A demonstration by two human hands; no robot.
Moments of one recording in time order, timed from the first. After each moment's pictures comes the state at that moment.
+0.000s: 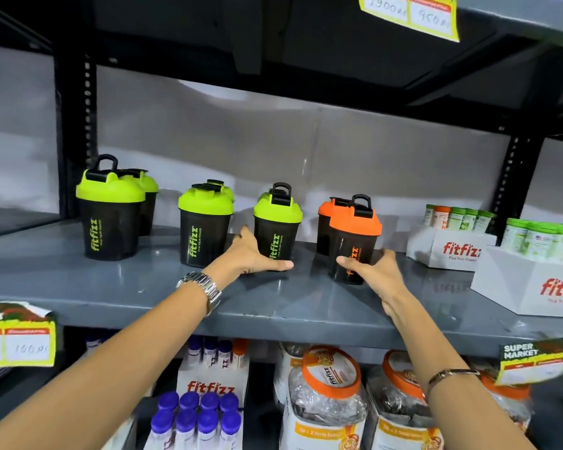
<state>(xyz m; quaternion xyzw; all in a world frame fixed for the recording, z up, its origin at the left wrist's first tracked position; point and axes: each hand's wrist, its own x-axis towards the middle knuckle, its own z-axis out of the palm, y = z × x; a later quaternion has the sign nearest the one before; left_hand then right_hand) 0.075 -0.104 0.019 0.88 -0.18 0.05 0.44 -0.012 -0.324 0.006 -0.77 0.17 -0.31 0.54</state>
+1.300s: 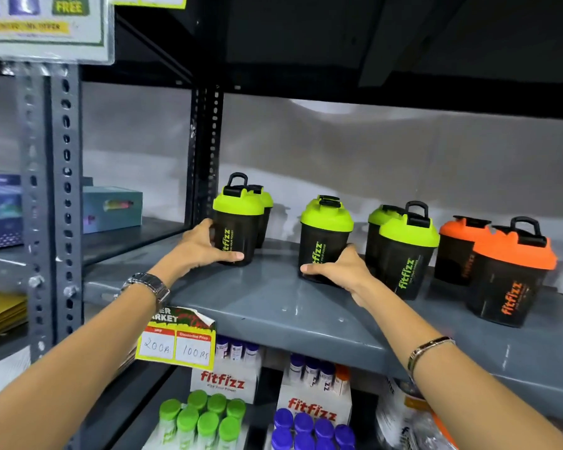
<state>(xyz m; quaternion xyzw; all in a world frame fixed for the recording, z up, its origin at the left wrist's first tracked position) 0.113 0.150 0.018 0.86 -0.06 0.16 0.48 0.085 -0.103 0.018 -0.87 0.05 -0.14 0.47</state>
